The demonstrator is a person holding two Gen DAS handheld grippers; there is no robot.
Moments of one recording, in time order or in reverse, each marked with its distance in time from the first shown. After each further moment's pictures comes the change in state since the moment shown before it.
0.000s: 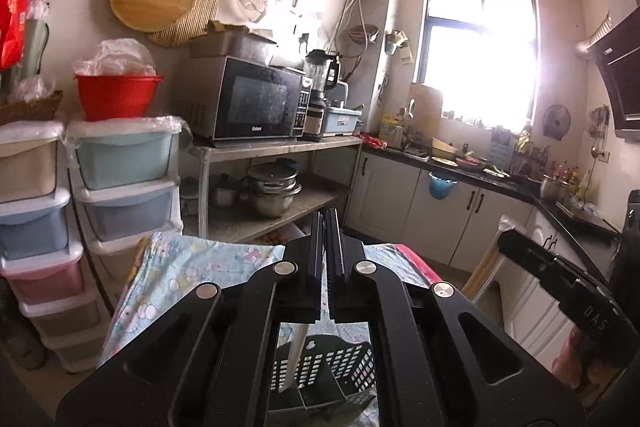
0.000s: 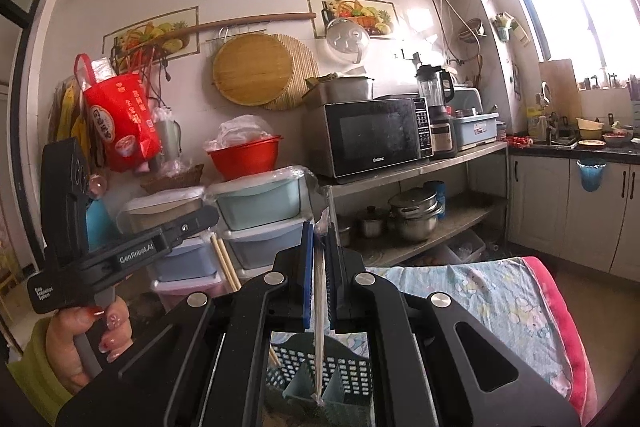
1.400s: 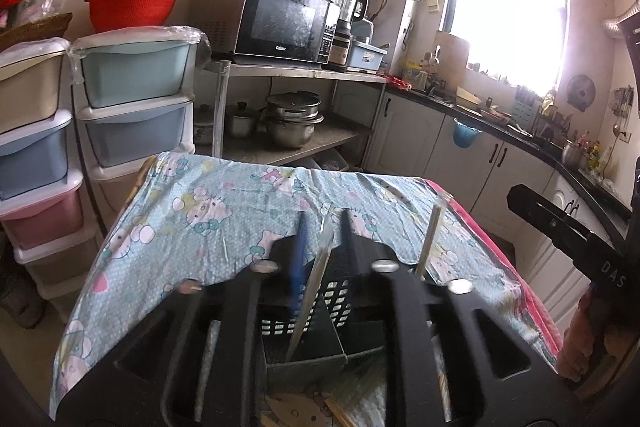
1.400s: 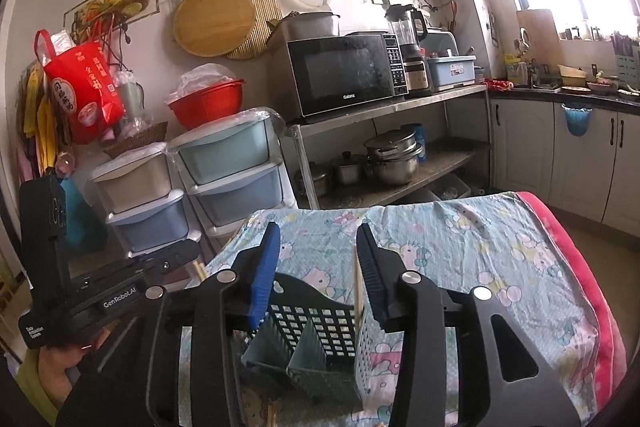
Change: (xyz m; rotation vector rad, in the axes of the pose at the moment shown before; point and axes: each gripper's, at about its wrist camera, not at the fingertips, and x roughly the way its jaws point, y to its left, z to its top) left arm 0.049 0.032 -0.092 -0.046 0.185 0.058; right arm 0.053 -0.028 -0.077 0.077 0.162 -0.080
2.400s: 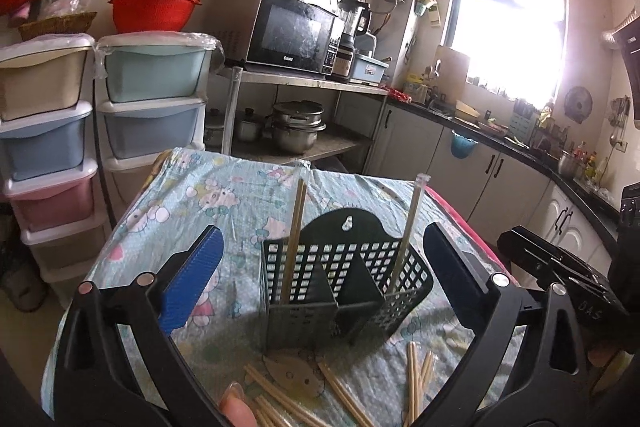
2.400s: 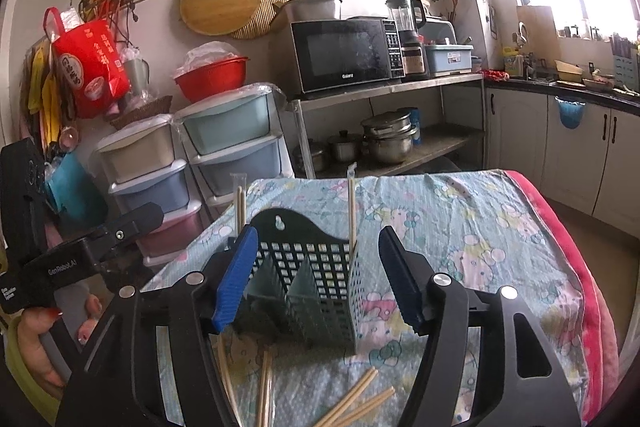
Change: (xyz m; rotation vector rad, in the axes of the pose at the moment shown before) left arm -0.053 -0.003 -0.033 -0.031 -0.047 0.008; right arm -0.043 0.006 -0.043 -0.032 0.066 -0.016
